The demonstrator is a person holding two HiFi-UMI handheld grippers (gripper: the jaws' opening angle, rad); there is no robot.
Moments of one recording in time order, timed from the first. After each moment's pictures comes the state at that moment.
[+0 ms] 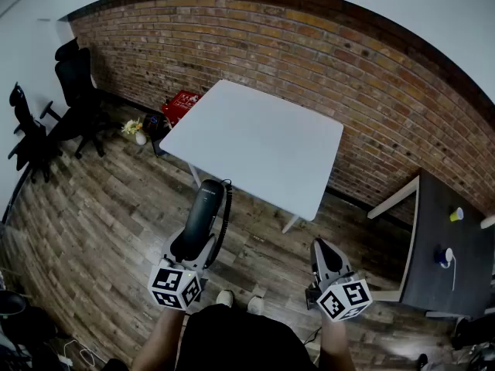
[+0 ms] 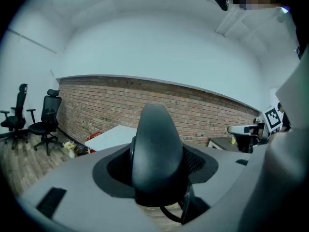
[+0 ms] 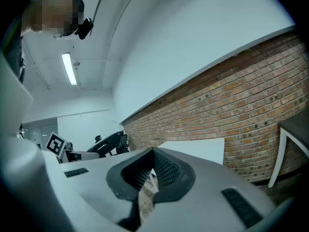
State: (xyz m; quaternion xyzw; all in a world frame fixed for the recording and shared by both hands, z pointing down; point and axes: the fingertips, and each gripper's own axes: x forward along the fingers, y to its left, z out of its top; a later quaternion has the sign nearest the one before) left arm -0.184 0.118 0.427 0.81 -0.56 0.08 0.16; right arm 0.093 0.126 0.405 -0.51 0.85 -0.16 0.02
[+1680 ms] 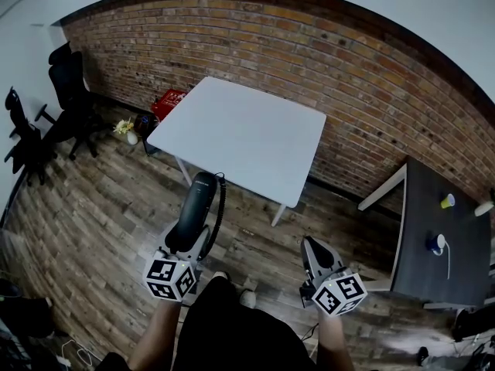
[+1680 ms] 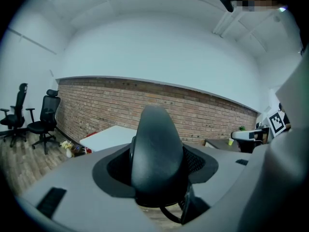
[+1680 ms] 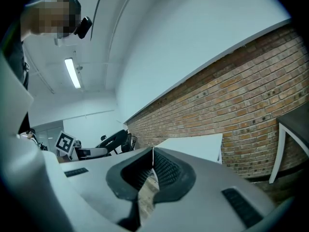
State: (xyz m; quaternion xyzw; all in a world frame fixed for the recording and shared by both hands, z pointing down) left arm -0.137 0.150 0.428 0.81 -0.55 0.07 0.15; right arm 0.134 0.179 0.419 -0.48 0.86 -0.18 0.02
